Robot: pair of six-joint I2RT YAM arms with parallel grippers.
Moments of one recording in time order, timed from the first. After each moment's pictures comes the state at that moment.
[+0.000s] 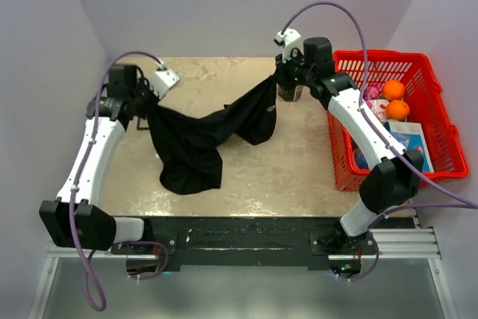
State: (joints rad) left arm -0.08 1.31 1.23 -0.75 0.10 0.73; right arm 0.38 1.63 1.60 -0.46 -0.26 -0.14
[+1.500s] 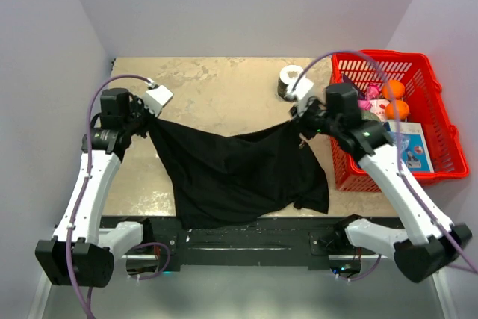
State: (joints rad) left arm -0.04 1.04 1.08 -0.63 0.17 0.63; right arm 0.41 1.07 1.24 -0.66 -0.25 -0.33
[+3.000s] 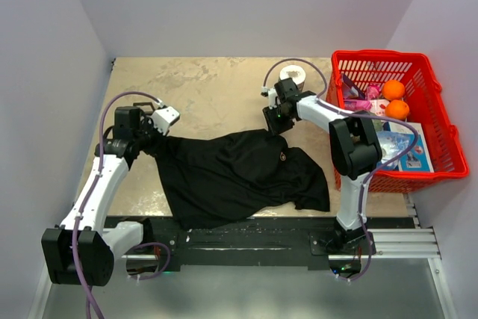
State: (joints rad) left arm -0.04 1.06 0.83 -0.57 0.26 0.59; right arm 0.38 2.02 1.43 -0.56 -0.16 -0.03
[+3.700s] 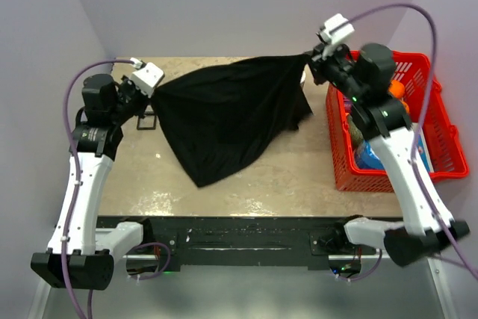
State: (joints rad) left arm -0.04 1.05 1.19 -0.52 0.28 0.54; right arm 0.33 1.31 1.57 -0.38 -0.20 -0.20
